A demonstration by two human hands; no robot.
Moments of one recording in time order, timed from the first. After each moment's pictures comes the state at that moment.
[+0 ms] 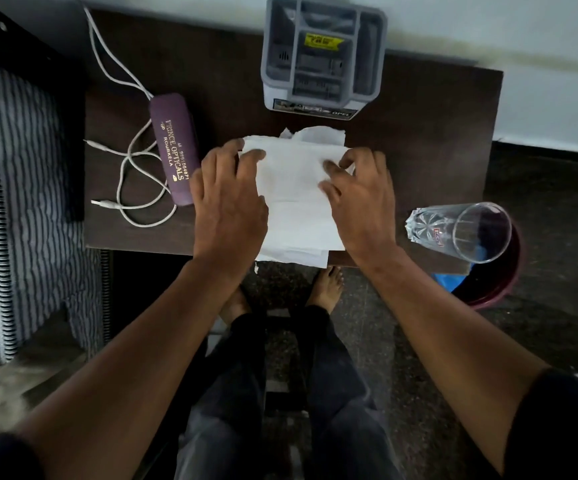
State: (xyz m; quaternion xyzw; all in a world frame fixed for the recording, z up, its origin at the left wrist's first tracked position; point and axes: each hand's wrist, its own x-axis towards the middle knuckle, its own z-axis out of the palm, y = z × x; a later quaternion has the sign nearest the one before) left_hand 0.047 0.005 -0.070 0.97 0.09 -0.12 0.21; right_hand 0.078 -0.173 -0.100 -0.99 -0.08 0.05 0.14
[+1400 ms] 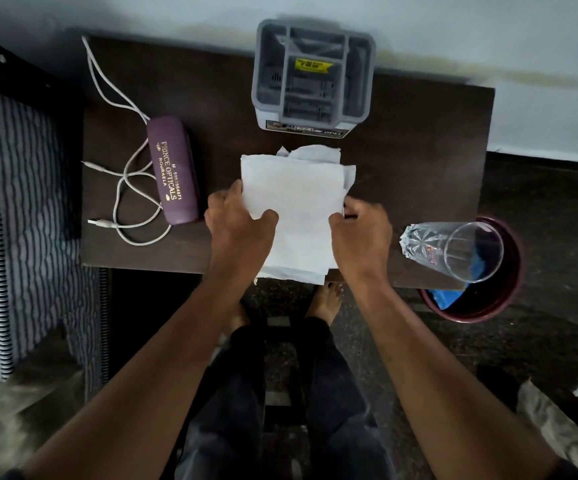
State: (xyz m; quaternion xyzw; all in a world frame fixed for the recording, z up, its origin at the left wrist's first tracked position) left_hand 0.059 -0.017 -0.082 0.80 0.34 -0.20 0.45; right_hand 0.068 -0.167 -0.085 -0.87 0.26 0.19 0.37
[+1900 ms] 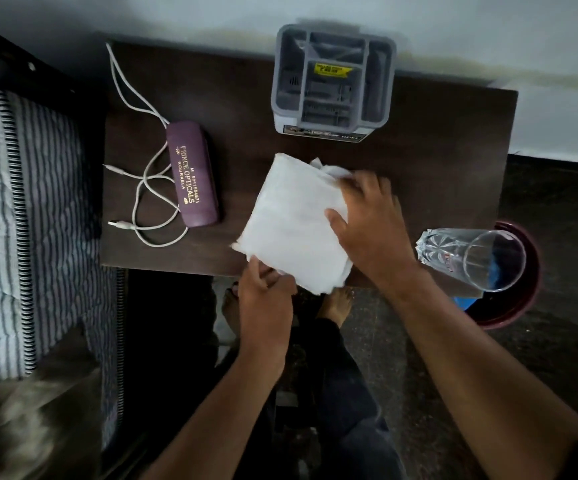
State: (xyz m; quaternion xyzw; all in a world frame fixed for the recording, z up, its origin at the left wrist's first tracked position) left_hand -0.015 -0.043 -0.044 0.59 0.50 -0.21 0.59; right_hand 0.088 -0.176 -0.088 -0.97 -0.08 0.22 0.11
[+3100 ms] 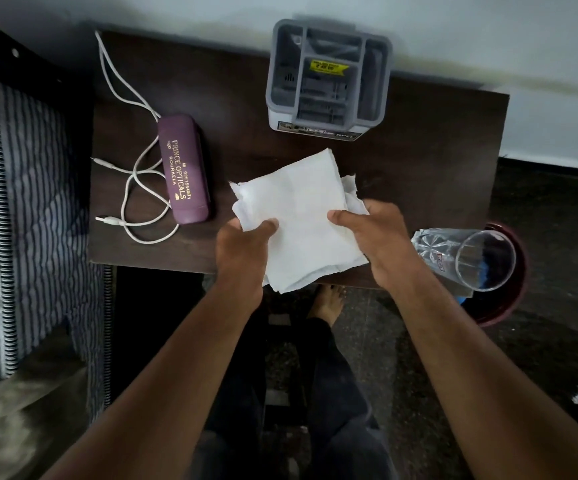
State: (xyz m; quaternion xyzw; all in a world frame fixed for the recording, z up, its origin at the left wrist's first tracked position) left_hand 0.046 -0.017 -0.073 0.56 0.52 -0.19 0.62; right_hand 0.089 -0.185 -0.082 -0.74 0.32 0.31 0.50
